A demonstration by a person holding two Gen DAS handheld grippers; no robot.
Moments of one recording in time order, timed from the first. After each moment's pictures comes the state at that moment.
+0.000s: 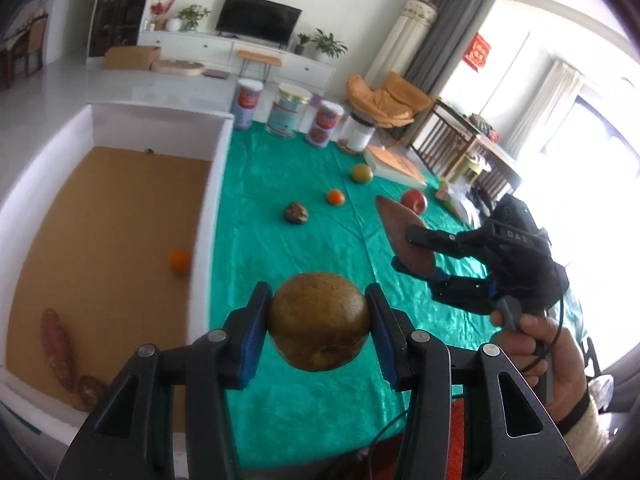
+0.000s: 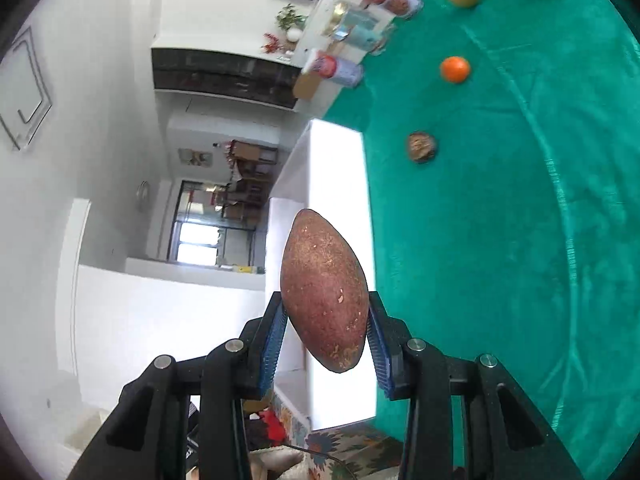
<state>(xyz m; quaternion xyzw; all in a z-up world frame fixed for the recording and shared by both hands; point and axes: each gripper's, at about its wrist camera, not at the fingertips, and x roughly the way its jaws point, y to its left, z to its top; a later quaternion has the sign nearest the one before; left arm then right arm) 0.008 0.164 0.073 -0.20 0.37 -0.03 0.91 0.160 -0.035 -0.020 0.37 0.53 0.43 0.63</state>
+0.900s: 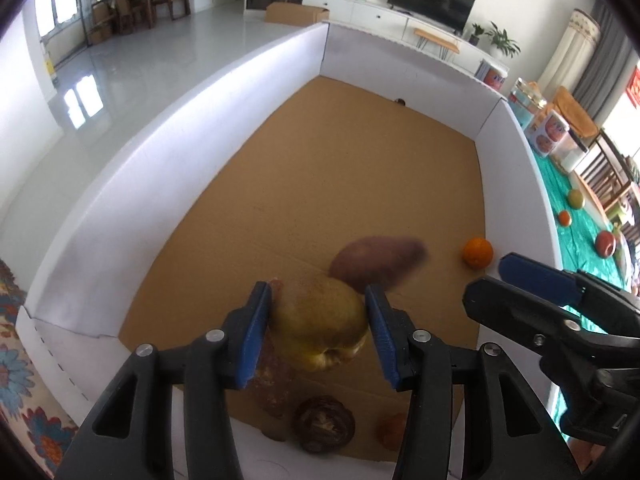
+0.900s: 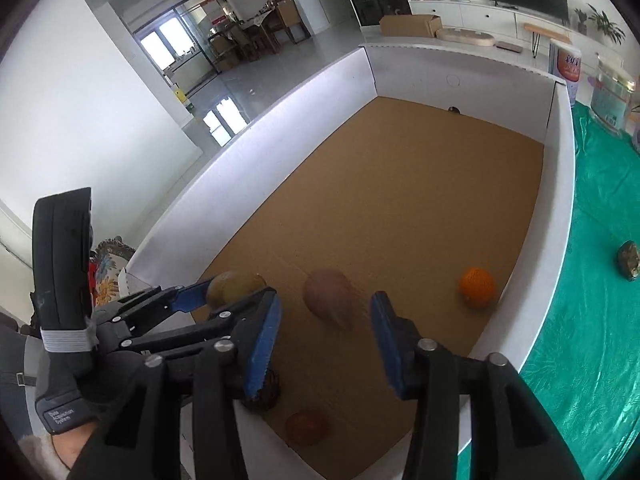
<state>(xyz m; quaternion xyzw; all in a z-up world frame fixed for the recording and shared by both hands) -0.001 0.323 -0.039 -0.20 0.44 0.25 0.84 0.075 0.252 -0.023 -0.08 0.47 0.47 0.74</state>
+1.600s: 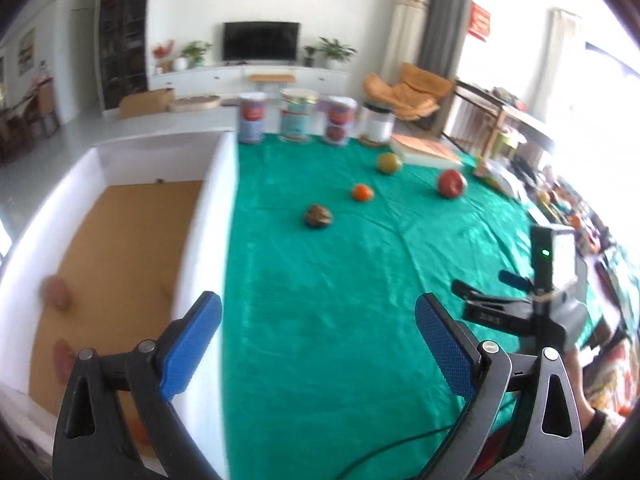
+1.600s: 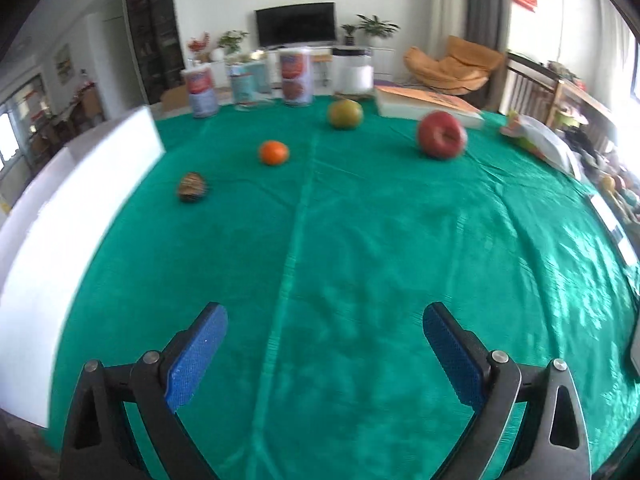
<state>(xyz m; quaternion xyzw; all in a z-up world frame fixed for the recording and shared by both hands) 0.050 0.086 0.023 -0.07 0.38 0.00 0.92 0.150 -0.130 -0.079 -0.05 0.43 0.07 0.90</state>
